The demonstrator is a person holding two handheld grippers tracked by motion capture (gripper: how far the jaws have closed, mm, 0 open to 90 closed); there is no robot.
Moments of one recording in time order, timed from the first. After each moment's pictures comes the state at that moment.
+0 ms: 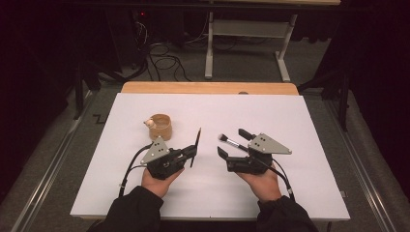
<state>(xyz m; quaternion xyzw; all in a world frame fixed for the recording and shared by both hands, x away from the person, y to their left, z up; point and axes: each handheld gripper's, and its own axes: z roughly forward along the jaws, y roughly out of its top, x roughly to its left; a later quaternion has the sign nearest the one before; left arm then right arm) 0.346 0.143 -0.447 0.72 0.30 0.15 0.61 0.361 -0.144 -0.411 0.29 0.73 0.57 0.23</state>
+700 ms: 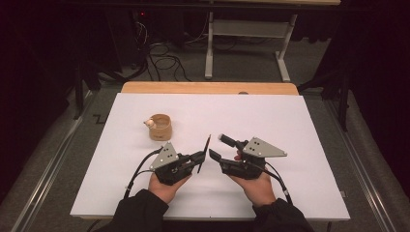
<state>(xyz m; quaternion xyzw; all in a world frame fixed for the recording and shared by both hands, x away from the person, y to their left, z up) 0.337 0.123 -0.452 0.73 0.28 0.14 0.61 0.351 -0.128 -0.411 0.27 0.73 0.61 0.17</state>
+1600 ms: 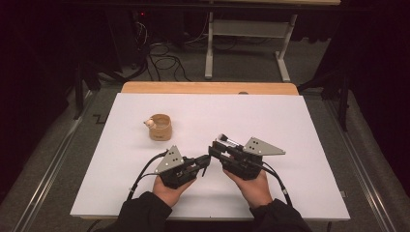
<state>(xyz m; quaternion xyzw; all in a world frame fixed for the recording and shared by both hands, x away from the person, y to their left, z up) 0.331 0.112 -0.453 0.73 0.27 0.13 0.61 0.353 -0.125 -0.418 0.28 0.72 0.63 0.11</state>
